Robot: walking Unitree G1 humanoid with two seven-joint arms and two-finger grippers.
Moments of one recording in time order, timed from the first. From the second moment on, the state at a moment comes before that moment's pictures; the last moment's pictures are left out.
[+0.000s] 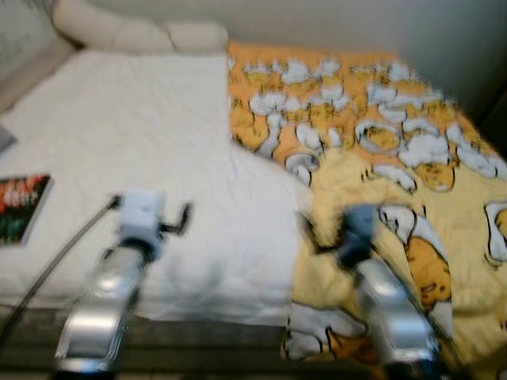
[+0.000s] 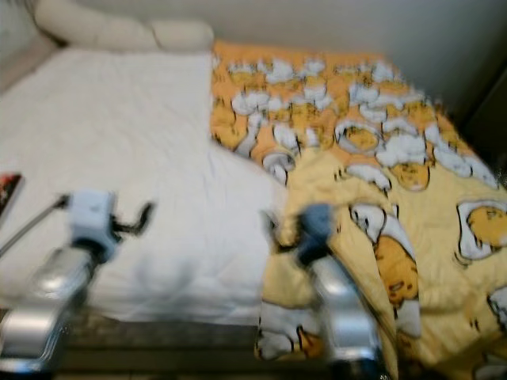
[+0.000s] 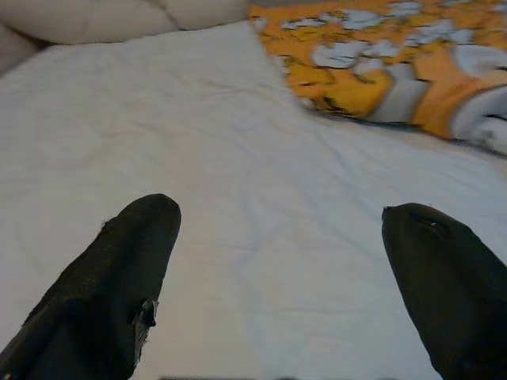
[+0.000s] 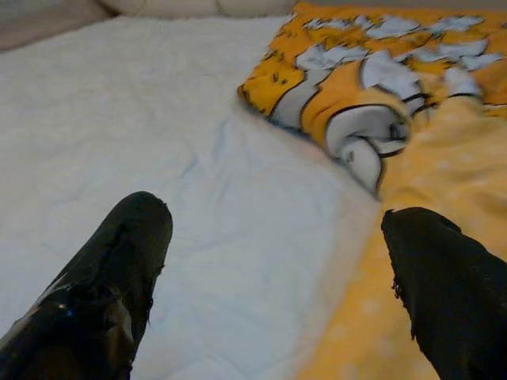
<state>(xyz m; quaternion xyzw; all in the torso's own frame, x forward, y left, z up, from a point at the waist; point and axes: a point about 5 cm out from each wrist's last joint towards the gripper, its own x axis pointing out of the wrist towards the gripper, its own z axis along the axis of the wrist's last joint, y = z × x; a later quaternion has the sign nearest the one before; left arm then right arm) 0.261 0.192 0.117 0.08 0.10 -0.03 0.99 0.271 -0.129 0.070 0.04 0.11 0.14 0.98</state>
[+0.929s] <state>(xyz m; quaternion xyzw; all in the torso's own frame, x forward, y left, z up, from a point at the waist) 0.227 0.188 0.116 0.19 0.20 -0.29 0.92 0.313 -0.118 0.009 -0.07 0.36 0.15 0.92</state>
